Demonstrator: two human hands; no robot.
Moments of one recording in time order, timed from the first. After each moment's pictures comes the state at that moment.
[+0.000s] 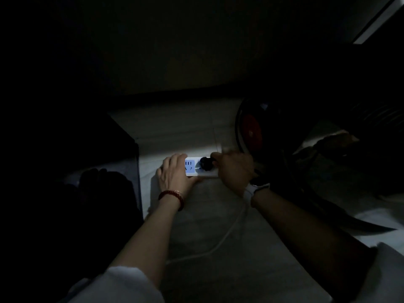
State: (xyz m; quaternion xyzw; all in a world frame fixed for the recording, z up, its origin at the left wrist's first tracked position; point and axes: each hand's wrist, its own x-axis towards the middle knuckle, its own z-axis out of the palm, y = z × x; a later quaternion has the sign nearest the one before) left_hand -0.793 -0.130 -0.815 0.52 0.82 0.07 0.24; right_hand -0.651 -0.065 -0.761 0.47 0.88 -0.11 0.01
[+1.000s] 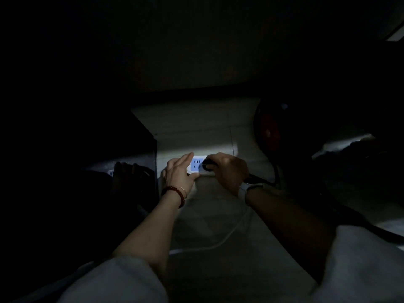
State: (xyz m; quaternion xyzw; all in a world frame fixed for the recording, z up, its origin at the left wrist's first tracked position) left_hand -0.815 -0.141 -0.802 0.45 0.83 0.10 0.32; right_hand -0.680 -0.077 -0.782 0.44 0.84 -0.31 -0.04
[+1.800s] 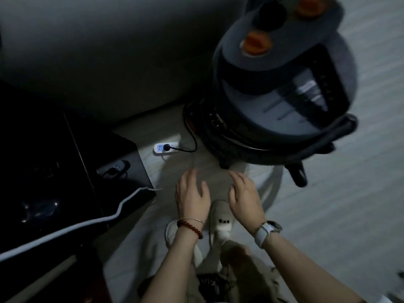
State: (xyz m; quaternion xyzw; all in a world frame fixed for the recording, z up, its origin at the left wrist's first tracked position) left_hand -0.624 -0.256 -0.350 0.47 0.78 0.19 0.37; right_hand -0.494 -0.252 -0.353 0.69 0.64 -0.32 -0.06
